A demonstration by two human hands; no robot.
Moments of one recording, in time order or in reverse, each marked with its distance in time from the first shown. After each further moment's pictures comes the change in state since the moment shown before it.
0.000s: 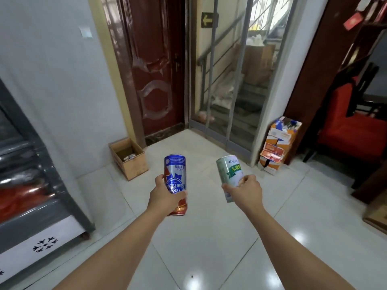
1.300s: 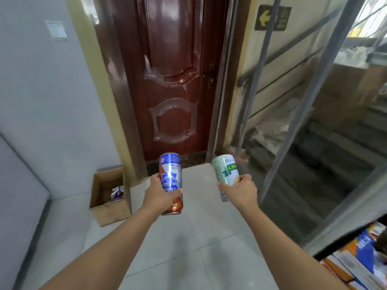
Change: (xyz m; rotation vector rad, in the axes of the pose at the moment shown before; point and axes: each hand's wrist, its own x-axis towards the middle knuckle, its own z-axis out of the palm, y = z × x) left_hand 0.672 0.306 0.202 -0.072 0.388 -0.108; right_hand 0.802 -0.211 0.129 -0.081 -0.274 -0.194
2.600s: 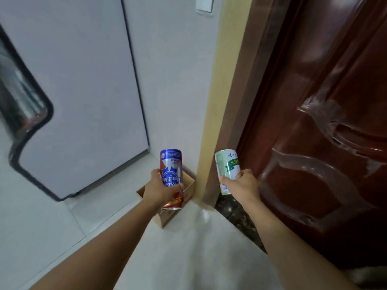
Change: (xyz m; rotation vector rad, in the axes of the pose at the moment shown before) left_hand 0.474 0.037 -0.049 -0.317 0.772 -0.592; right_hand 0.465 -0.339 0.414 -0.230 -0.837 -0.684
